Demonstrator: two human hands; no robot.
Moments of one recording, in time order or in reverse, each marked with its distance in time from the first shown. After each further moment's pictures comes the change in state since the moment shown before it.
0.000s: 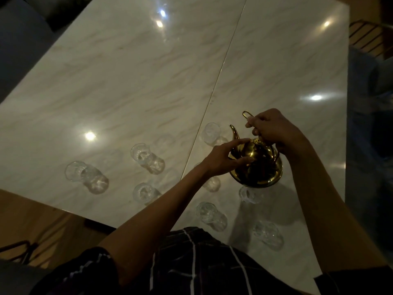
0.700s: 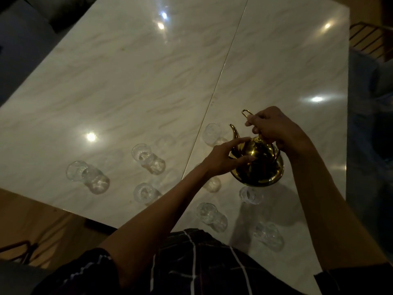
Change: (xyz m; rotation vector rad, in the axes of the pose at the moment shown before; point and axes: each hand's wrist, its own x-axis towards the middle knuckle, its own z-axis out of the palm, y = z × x) left_hand 0.000 0.002 0.000 -0.012 0.032 0.031; right_hand 0.002 -0.004 -0.003 -0.026 -0.009 -0.031
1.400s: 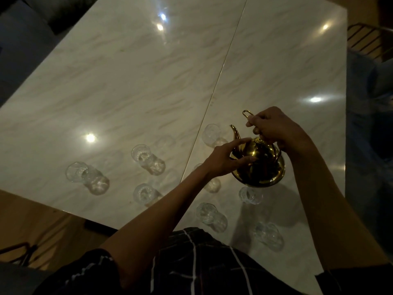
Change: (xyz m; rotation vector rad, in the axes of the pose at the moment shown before) left_hand 0.001 -0.003 0.004 -0.001 0.000 -0.009; right_hand -0.002 0.001 -0.003 -0.020 0.004 -0.001
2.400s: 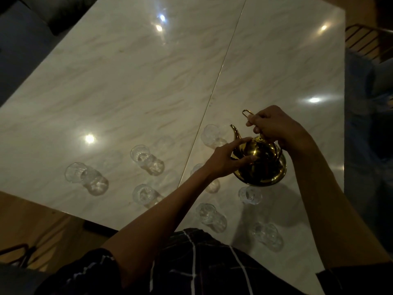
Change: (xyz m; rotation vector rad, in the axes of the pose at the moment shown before) left_hand 0.002 0.000 0.009 0.005 0.031 0.015; right_hand 0.001 0.000 -0.005 -0.019 -0.009 -0.015
